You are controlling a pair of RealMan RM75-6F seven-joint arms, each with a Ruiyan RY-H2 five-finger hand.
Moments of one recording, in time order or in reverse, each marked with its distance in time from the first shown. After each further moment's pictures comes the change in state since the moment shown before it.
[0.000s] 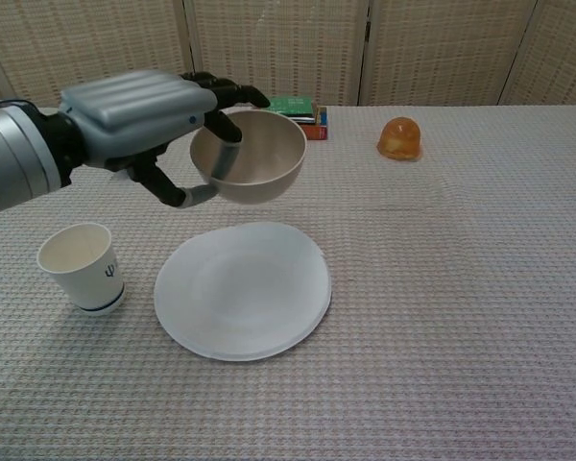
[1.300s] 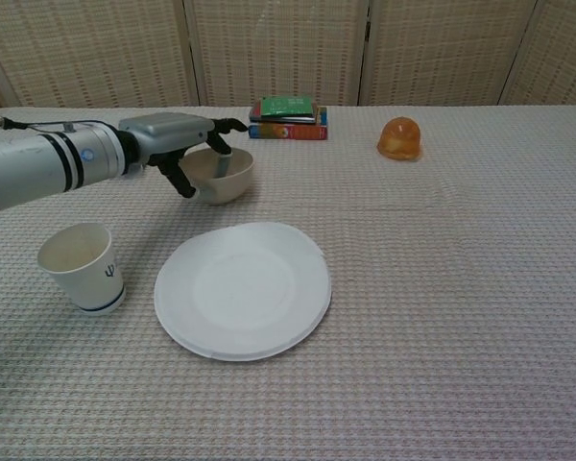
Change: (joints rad) left arm -0.201 -0.314 0.003 1.021 0.204 -0.308 -0.945; right arm -0.025 -0.039 0.070 0.003 0.205 -0.016 -0.181
